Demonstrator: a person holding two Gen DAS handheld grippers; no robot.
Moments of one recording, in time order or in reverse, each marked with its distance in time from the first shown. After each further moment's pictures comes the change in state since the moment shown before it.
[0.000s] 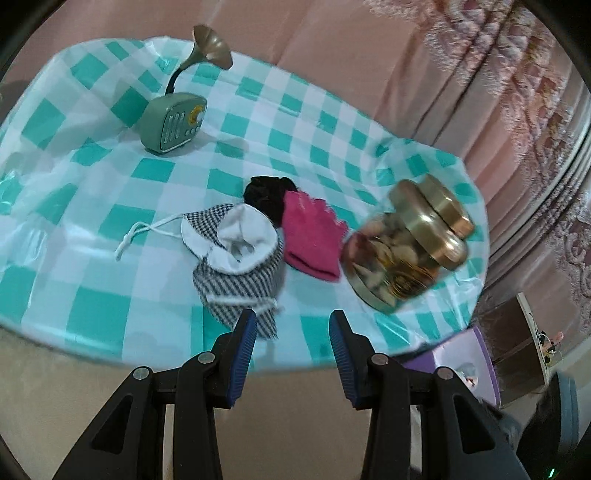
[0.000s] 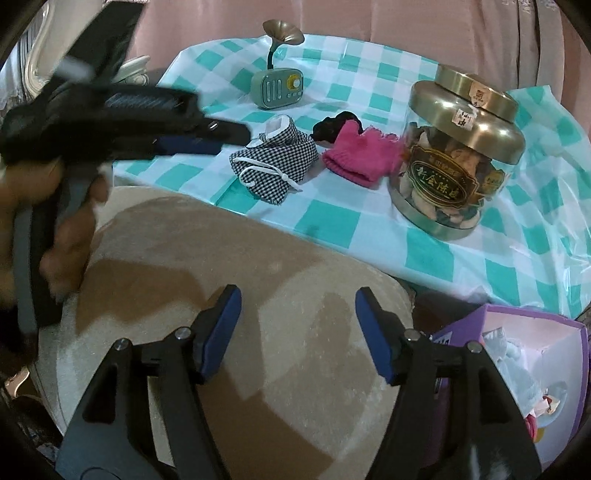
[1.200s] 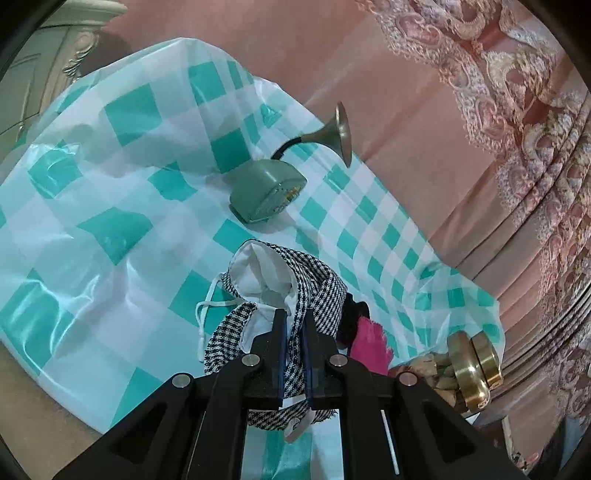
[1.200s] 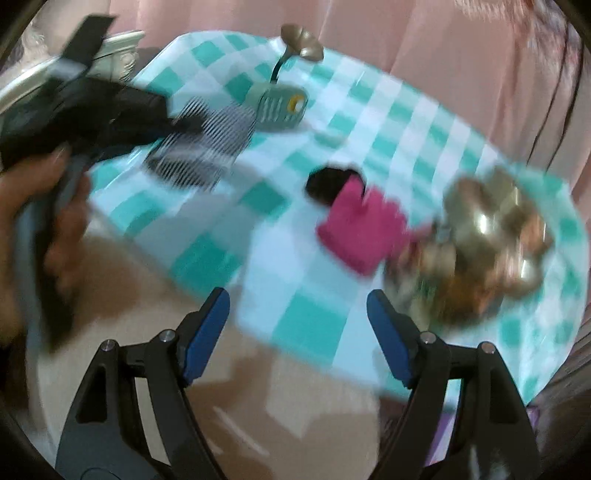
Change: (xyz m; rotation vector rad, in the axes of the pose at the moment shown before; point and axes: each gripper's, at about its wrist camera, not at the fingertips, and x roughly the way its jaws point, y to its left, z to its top) left arm -0.004 0.102 0.041 -0.338 -0.315 0.025; right arm 0.053 0.028 0.100 -0.190 -0.046 -0.196
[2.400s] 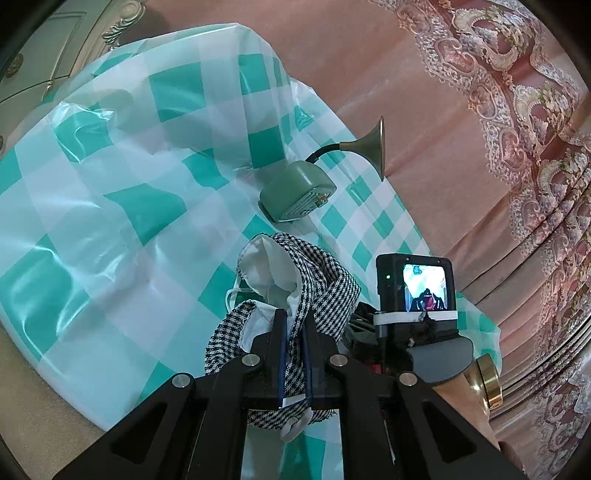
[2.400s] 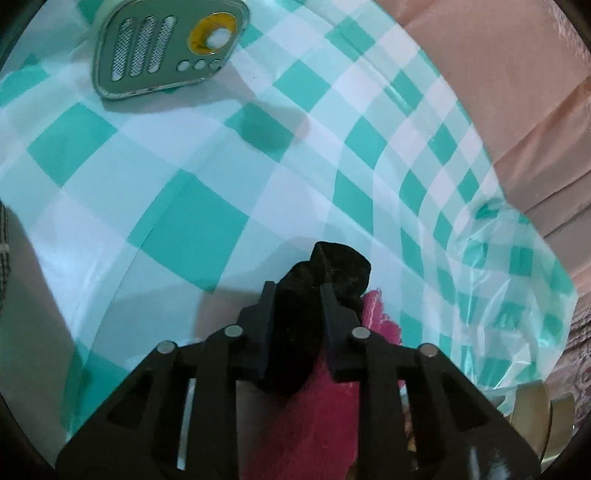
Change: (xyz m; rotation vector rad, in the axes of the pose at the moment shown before) left arm 0.001 0.034 -0.006 -0.123 -0.029 0.001; right arm 0.219 -0.001 0.117 -0.111 0.308 -0.328
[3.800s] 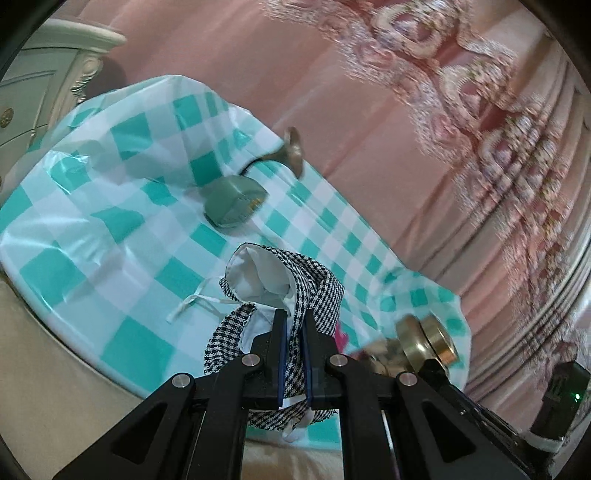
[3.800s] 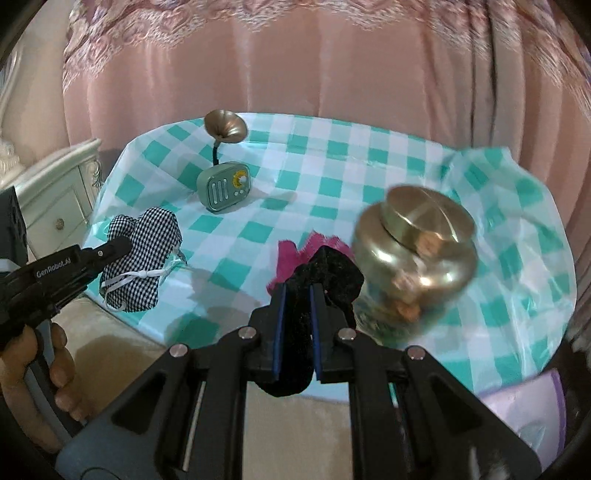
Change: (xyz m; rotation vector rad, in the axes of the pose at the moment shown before) left arm -0.068 -0.058 -0.043 0.145 -0.064 -0.099; right arm -0.194 -0.128 -0.213 0.460 -0.416 0.383
